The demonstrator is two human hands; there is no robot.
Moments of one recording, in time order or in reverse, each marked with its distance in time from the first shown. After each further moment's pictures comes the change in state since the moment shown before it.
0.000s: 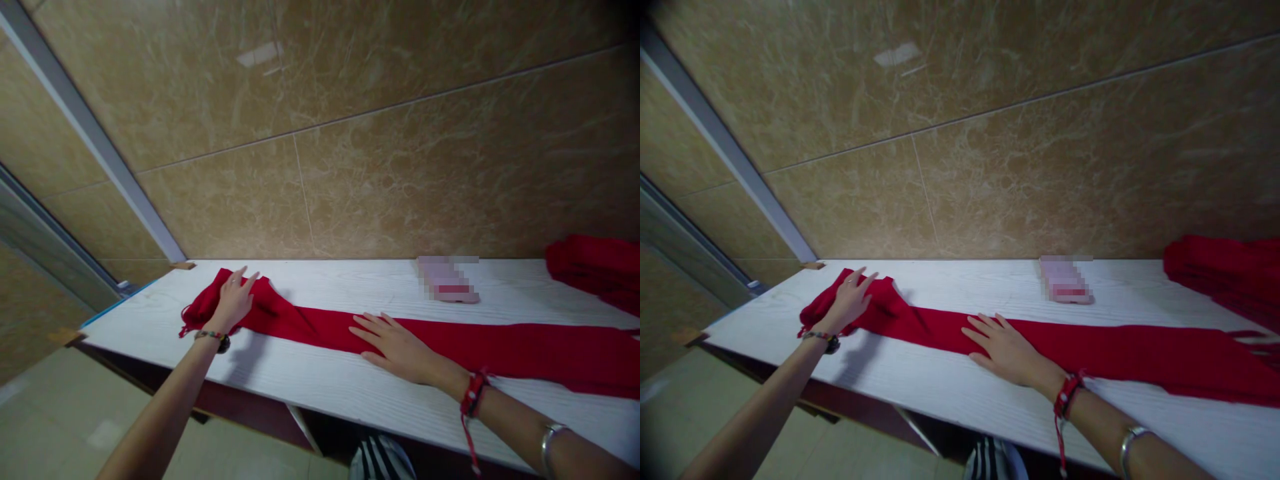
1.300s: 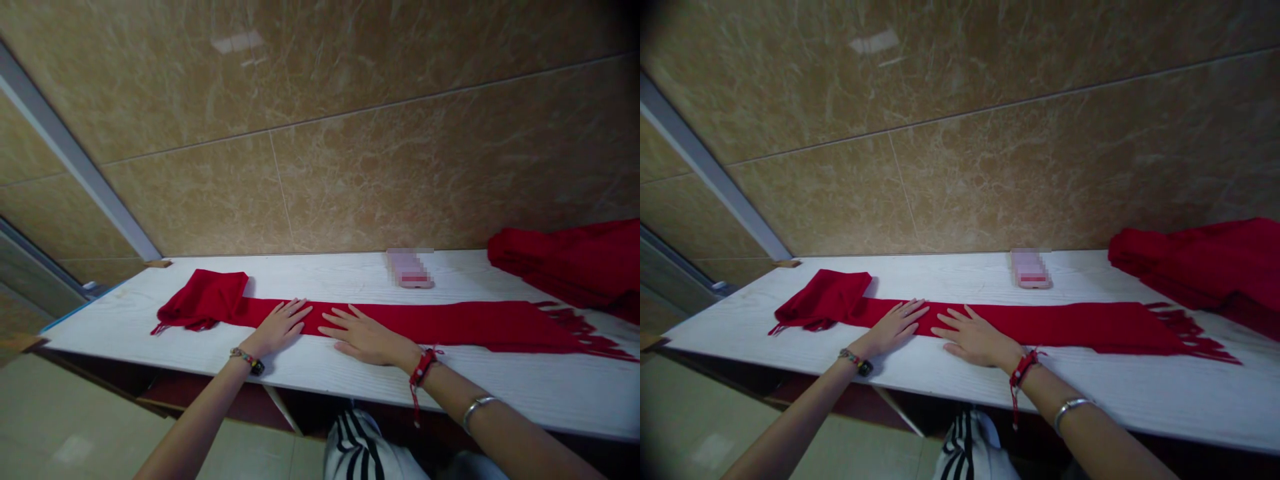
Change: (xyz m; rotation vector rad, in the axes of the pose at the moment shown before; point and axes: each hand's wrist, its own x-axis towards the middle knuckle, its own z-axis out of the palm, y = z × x) left_hand -0.035 0.131 0.015 -0.369 -0.308 0.554; right_hand -0.009 -0.014 -0.021 0.051 -0.130 -0.108
